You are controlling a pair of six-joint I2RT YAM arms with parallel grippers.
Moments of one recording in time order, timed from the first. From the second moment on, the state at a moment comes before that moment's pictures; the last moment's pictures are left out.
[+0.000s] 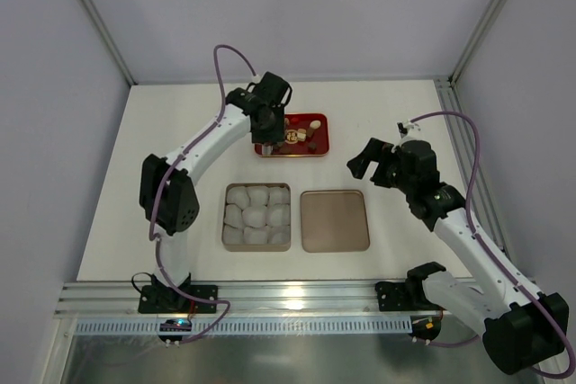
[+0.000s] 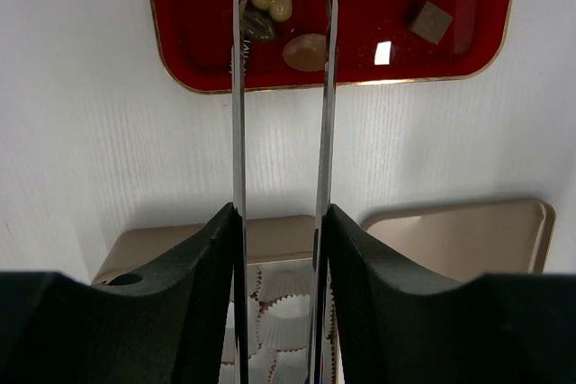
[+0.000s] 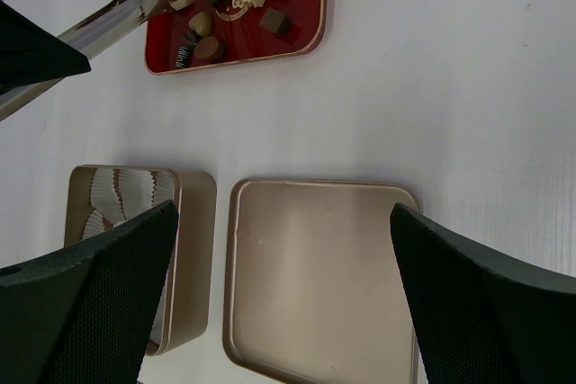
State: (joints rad) left arm -0.59 1.95 1.86 -0.96 -0.17 -0.53; right arm 0.32 0.92 0.72 -0.30 -0.05 0.56
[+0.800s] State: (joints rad) left arm -0.61 2.06 1.89 -0.94 -0.18 -0.56; right arm 0.32 0.92 0.70 -0.30 -0.05 0.55
